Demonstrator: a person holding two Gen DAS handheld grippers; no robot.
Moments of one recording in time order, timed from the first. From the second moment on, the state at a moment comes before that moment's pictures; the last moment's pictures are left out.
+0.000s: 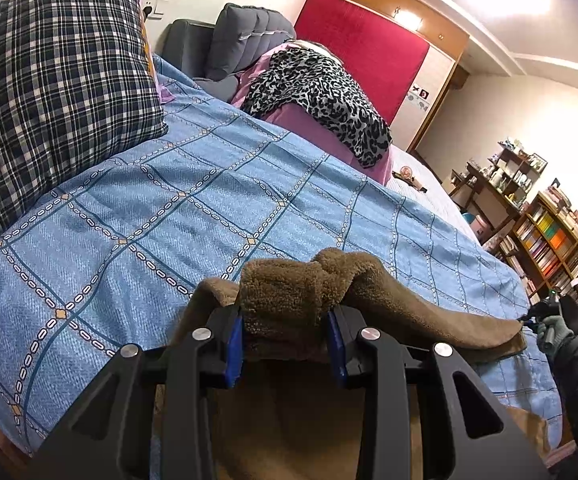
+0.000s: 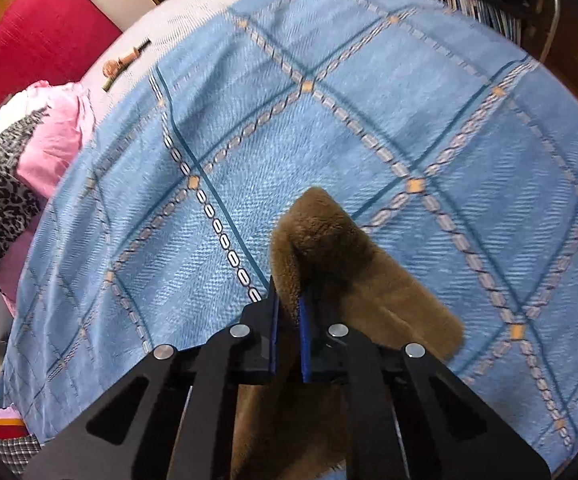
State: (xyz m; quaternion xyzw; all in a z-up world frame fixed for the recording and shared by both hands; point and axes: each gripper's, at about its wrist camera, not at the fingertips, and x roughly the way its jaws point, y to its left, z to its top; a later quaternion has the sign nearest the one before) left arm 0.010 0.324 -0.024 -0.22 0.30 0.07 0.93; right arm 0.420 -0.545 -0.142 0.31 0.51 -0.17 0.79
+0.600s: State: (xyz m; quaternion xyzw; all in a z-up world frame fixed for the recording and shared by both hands) left arm -0.021 0.352 -0.015 -0.24 0.26 0.02 0.94; right arm 0.142 -0.595 -0.044 0.39 0.41 -0.17 0.81
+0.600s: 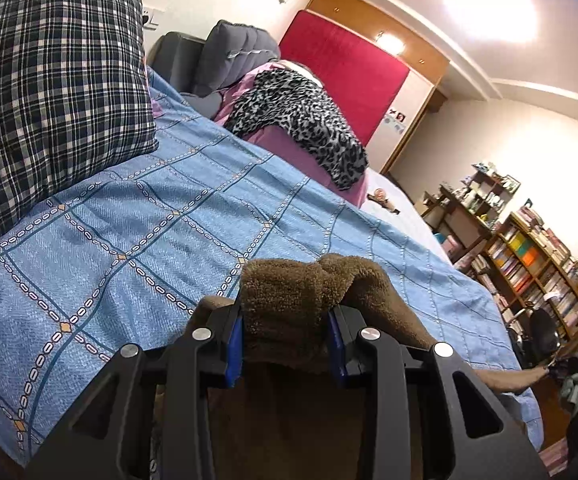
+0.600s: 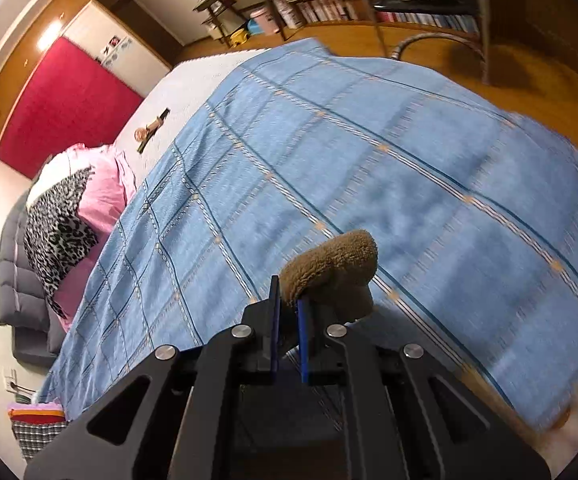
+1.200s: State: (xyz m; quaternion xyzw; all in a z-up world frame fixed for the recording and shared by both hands) left arm -0.094 0.351 -0.035 -0.20 0.27 0.02 0.94; right arm -0.068 -0.594 -0.109 0.43 0.39 -0.22 0.78
